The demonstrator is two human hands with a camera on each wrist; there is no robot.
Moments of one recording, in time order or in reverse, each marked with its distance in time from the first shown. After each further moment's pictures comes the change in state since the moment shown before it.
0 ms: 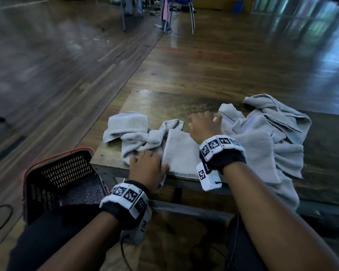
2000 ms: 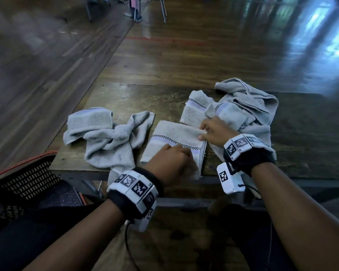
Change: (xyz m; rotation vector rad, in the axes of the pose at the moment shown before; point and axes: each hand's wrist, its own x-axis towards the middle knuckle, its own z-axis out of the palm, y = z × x) left_hand 0.010 0.103 -0.010 -0.067 -0.111 0.773; right_hand -0.054 0.119 -0.001 0.414 -0.225 0.078
